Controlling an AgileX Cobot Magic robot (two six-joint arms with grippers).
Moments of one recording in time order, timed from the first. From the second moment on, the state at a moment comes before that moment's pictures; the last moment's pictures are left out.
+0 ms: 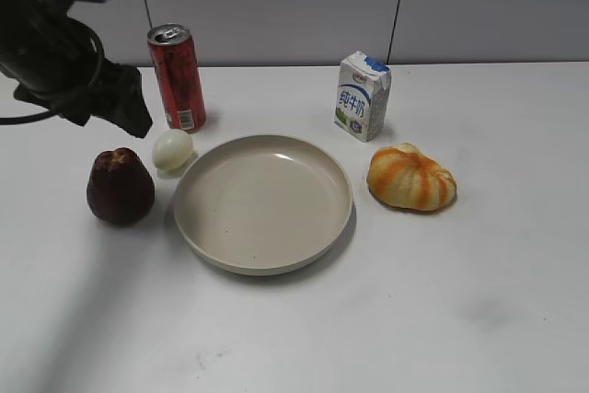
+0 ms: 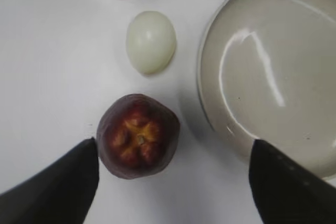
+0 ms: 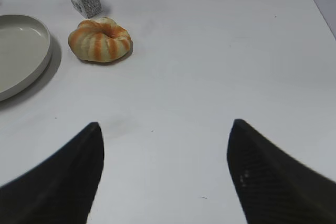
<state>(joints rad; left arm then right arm) -0.30 1.72 -1.26 -0.25 0.85 0.30 0.03 -0.01 -0.49 0.05 1.05 0.04</state>
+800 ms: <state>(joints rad) -0.30 1.93 -1.27 -0.15 0.80 0.26 0.03 -0.01 -0.49 0.05 1.05 0.04</state>
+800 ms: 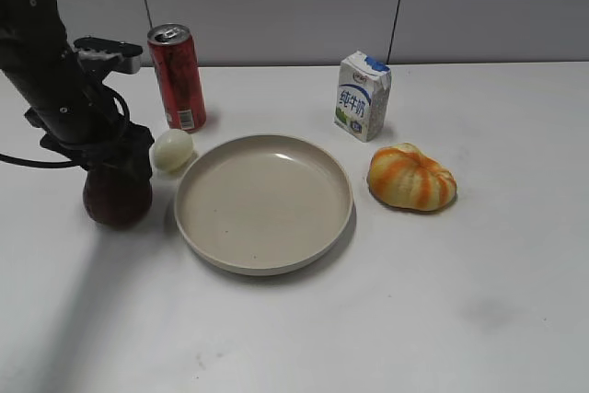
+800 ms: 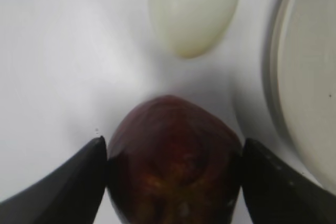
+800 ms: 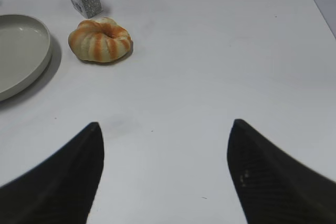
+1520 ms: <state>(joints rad) -0.52 1.81 -1.48 -0.30 0.79 0.25 0.03 -0.01 -0.49 0.05 1.05 0.04</state>
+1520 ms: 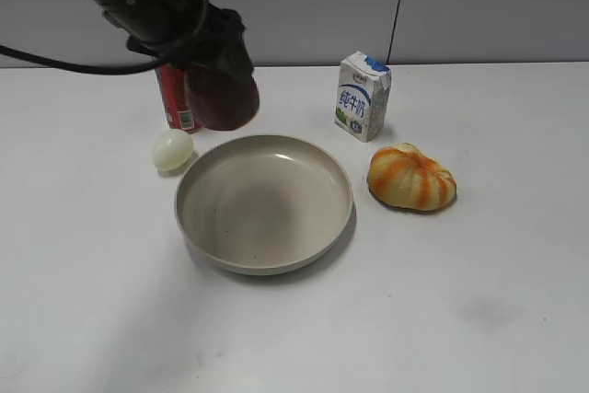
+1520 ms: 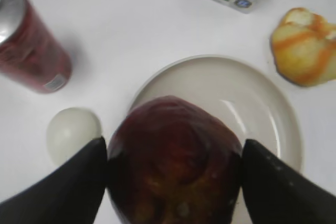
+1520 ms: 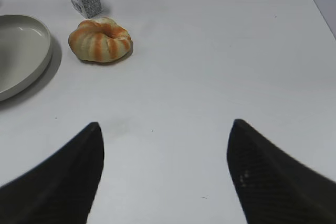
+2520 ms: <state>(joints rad) -0.58 1.91 -1.64 -0.28 1.03 0.25 0.03 -0.01 -0.49 0.05 1.05 0.04</state>
